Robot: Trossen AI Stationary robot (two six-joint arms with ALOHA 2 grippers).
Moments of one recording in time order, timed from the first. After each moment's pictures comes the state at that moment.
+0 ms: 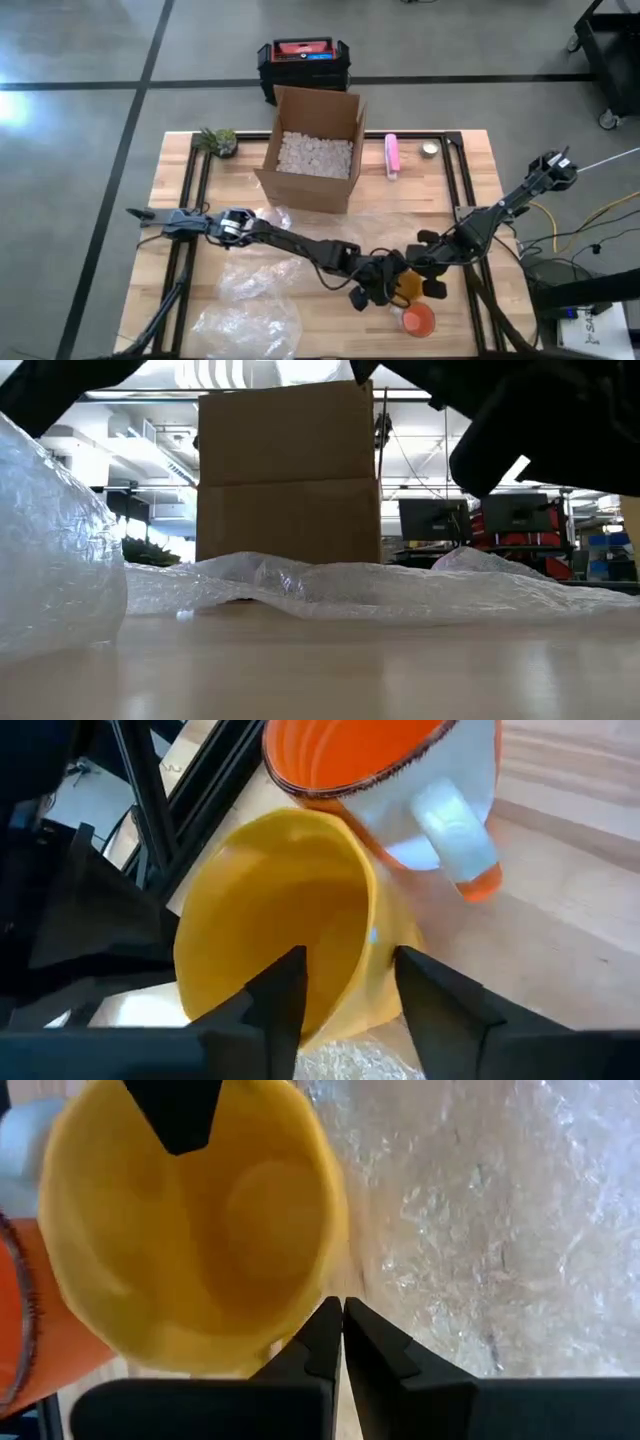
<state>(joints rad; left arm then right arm) -0.27 2.47 2.17 -0.36 0.03 0.75 0.59 1.23 0.70 -0.72 -0.04 0.72</state>
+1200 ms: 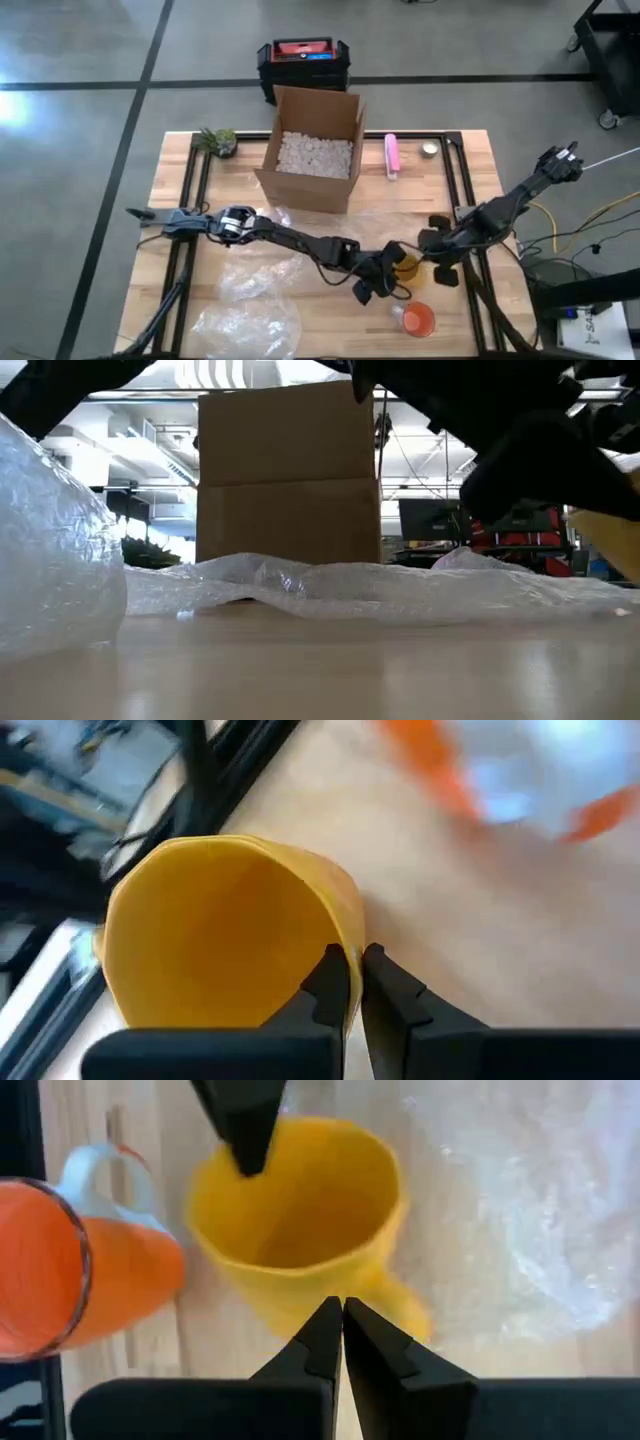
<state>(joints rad) -0.24 2.45 2.13 -0.29 -0.14 0.72 0.59 0.99 0.80 -0.98 0.07 0.73</state>
